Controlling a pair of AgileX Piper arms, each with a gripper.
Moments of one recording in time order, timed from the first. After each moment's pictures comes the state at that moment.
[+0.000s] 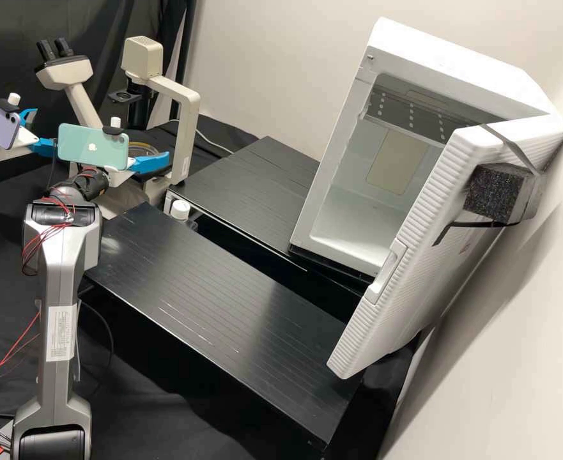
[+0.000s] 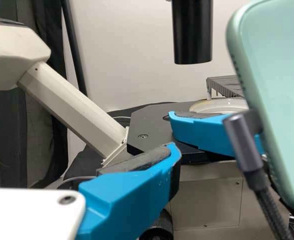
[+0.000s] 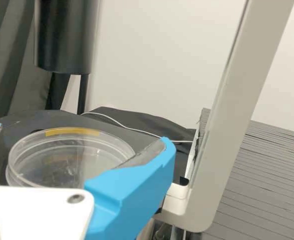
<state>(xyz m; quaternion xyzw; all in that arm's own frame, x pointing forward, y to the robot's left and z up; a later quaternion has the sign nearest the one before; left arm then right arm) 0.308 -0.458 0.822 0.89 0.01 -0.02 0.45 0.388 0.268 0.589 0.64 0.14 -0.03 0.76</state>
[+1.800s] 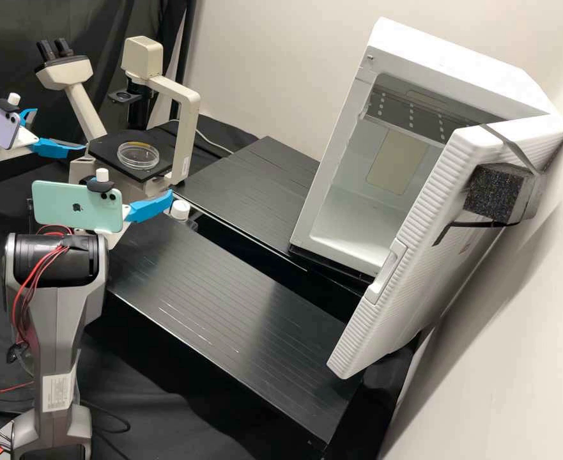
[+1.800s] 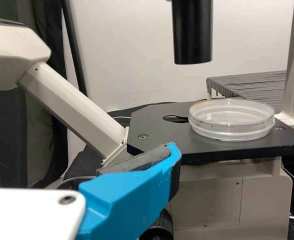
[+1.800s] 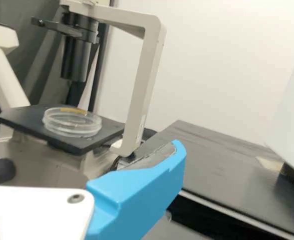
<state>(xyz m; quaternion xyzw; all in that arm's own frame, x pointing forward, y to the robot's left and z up) 0.308 -0.458 0.822 0.89 0.01 -0.02 0.45 0.225 0.168 0.699 0.63 0.16 0.09 0.76</state>
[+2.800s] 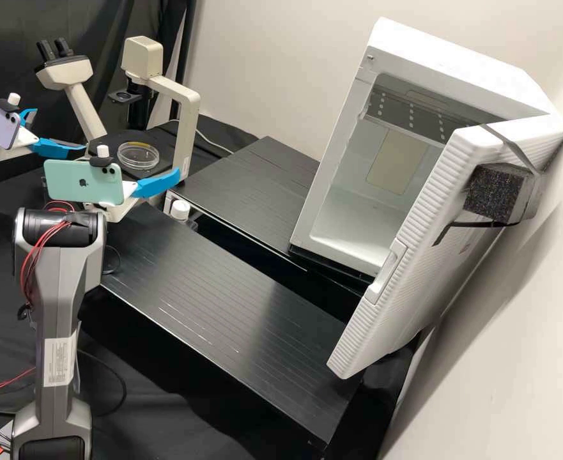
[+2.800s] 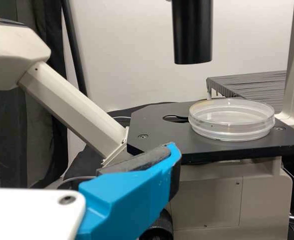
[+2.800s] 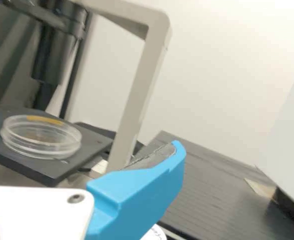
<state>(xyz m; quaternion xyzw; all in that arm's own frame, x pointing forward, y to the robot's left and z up) 0.308 -0.458 0.822 0.89 0.01 -0.02 0.45 0.295 0.198 0.659 0.60 0.11 0.11 0.79</state>
